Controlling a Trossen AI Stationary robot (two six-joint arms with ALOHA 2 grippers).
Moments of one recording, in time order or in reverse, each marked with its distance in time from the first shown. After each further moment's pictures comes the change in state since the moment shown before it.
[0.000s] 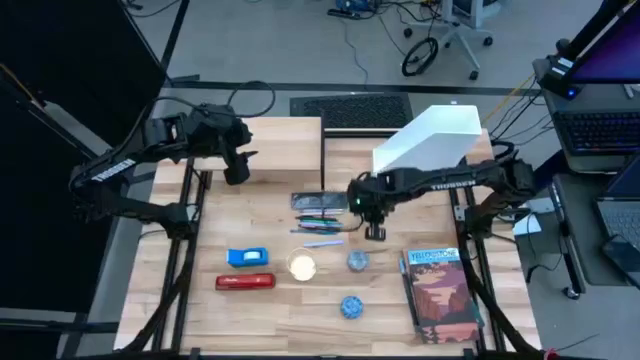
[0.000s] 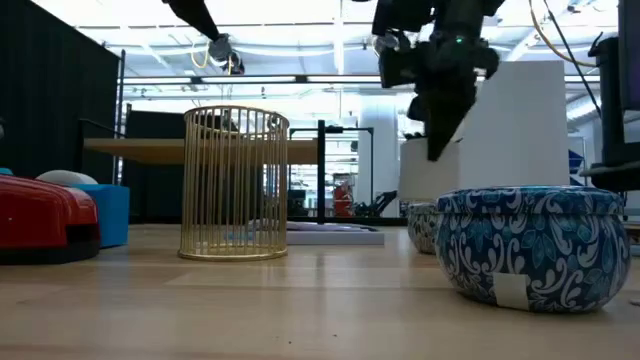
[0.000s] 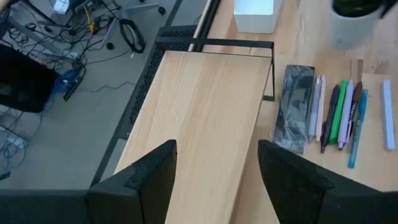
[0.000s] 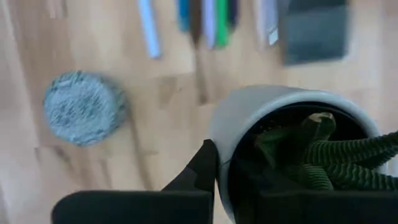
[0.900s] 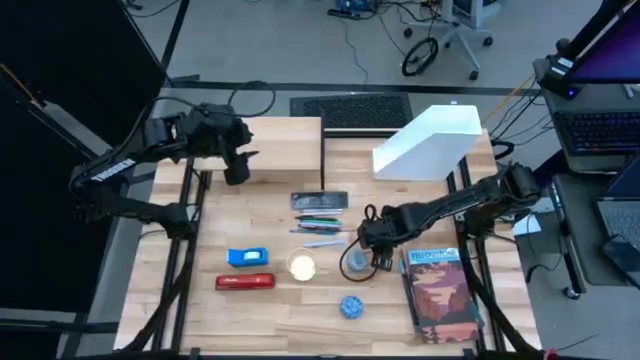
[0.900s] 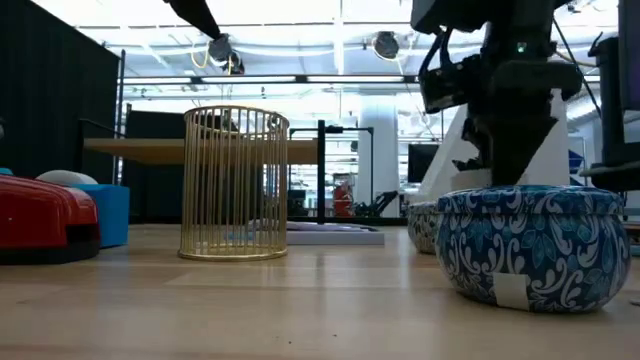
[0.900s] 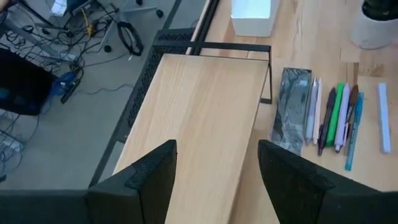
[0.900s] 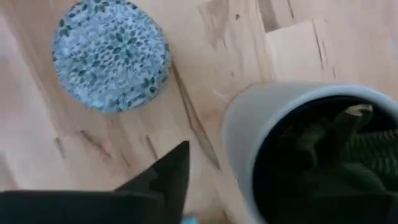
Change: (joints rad) left arm 0.000 0.000 0.000 0.009 0.013 0.003; right arm 0.239 -0.019 -0.156 0.082 0.062 0.404
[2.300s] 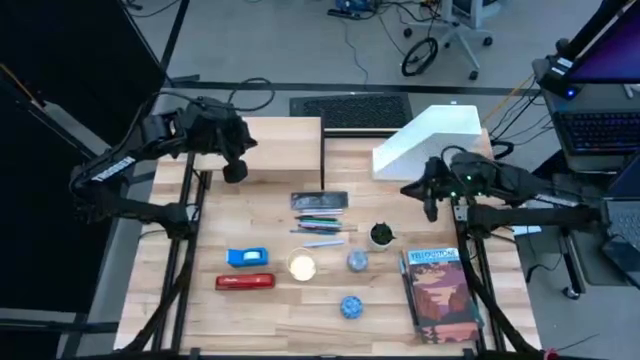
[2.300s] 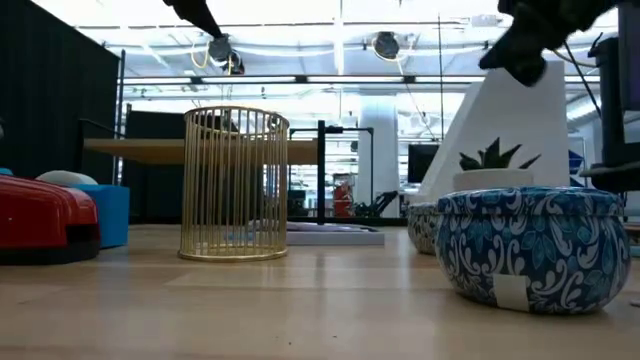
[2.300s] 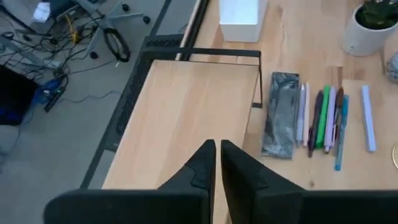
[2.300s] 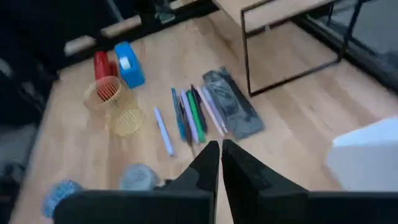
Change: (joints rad) left arm 0.064 0.000 0.000 0.015 0.110 0.050; right arm -0.436 -0.986 -0.342 0.269 -0.122 -0.192
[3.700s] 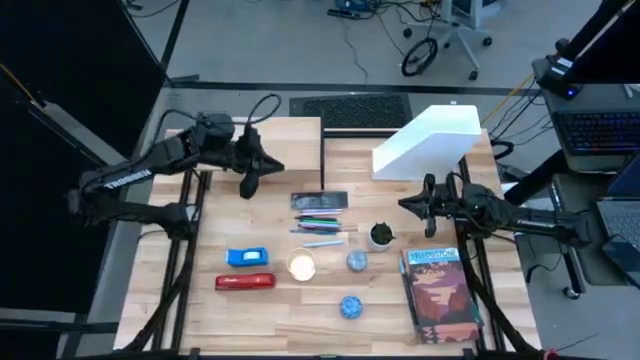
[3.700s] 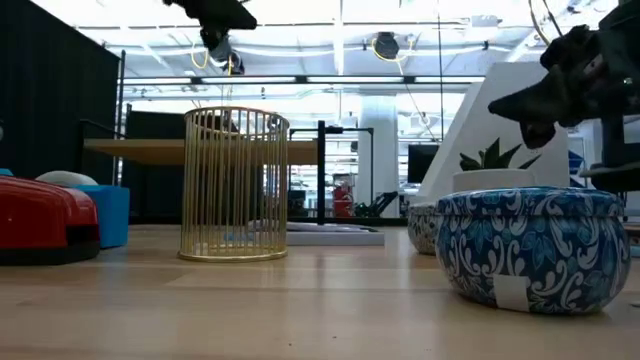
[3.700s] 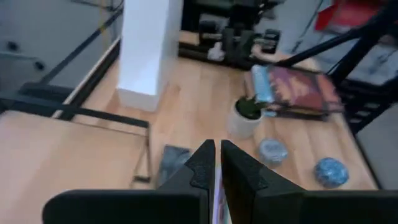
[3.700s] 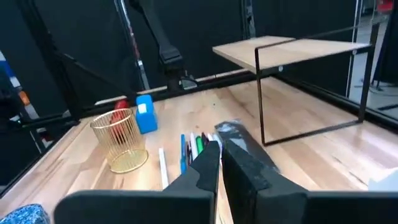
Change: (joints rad) left arm -0.013 -0.094 -0.401 0.599 0.454 -0.337; right arm 0.031 -0.520 -0.687 0.606 0.024 -0.131
